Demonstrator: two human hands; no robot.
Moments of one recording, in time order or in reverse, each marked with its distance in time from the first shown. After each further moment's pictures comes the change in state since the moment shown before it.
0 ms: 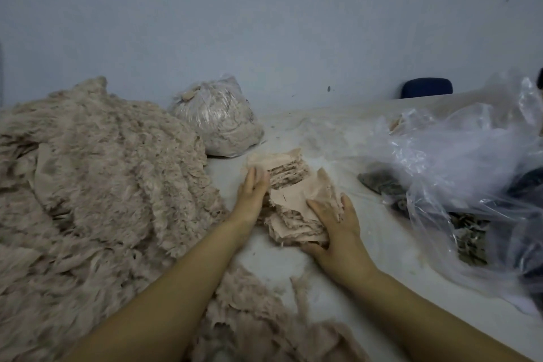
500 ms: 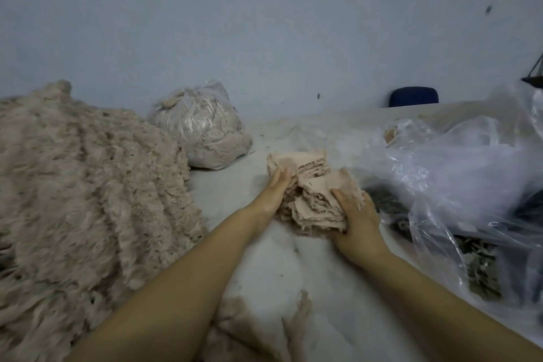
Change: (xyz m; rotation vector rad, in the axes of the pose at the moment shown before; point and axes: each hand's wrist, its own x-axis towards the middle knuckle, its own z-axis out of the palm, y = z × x) left_hand 0.069 0.010 0.046 -0.096 -0.332 -0.104; right_hand 0.071 0.042 -0.028 -0.180 0.140 0.119
